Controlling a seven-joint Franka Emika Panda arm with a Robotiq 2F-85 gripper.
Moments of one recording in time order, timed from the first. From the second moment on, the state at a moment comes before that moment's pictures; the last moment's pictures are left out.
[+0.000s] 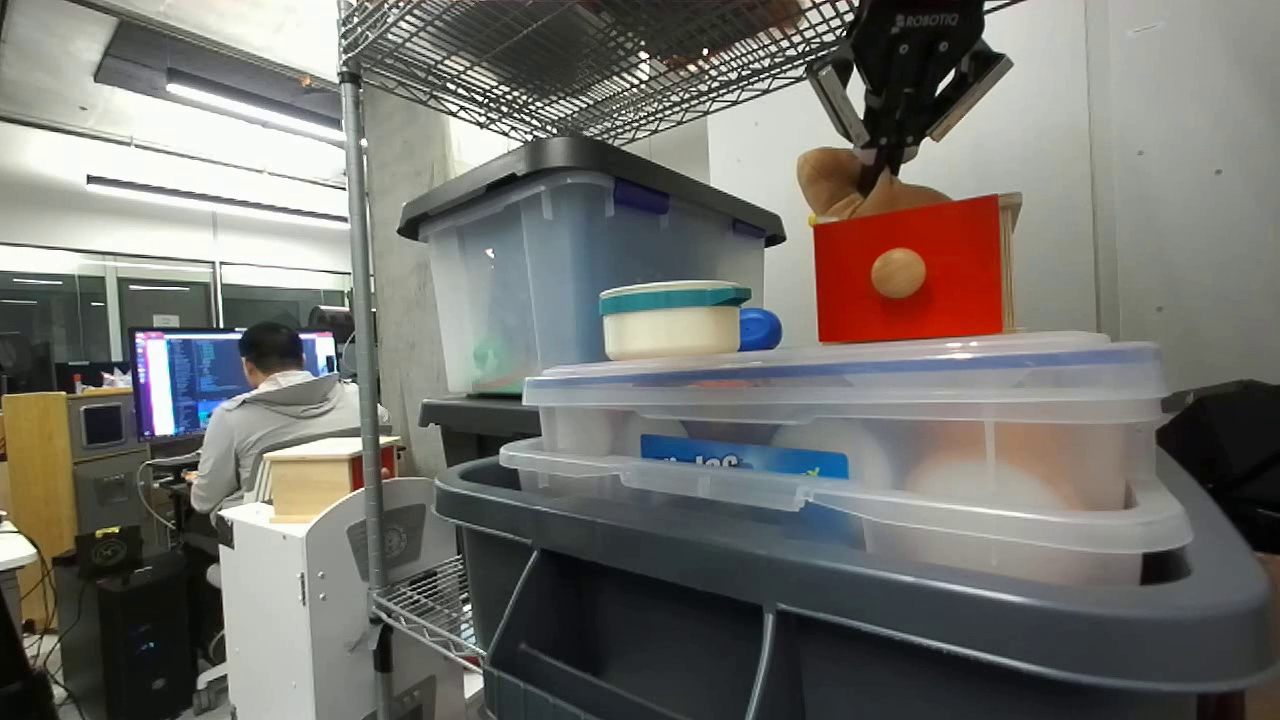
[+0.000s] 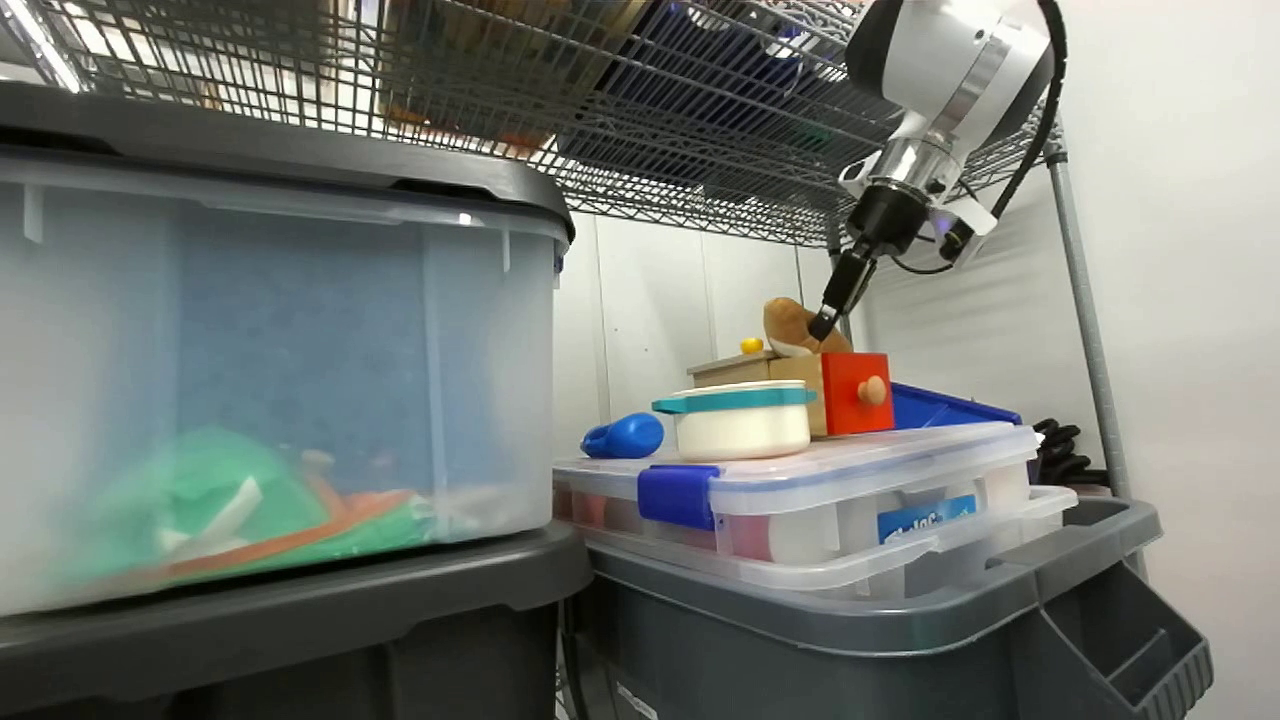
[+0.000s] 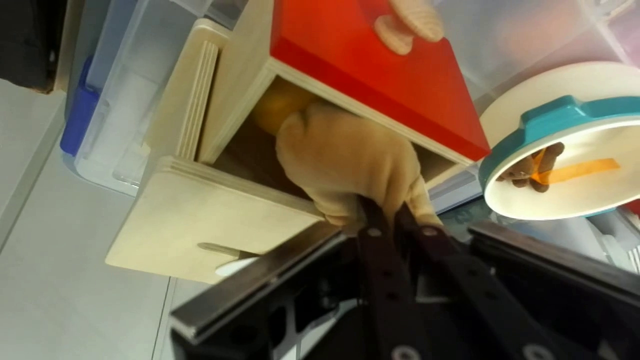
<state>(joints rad) -0.23 0.24 -0.11 -1.63 0.67 2.11 -1.36</state>
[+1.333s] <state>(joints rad) -0.18 0.09 -0.10 -1.78 0.67 2.14 -1.36</state>
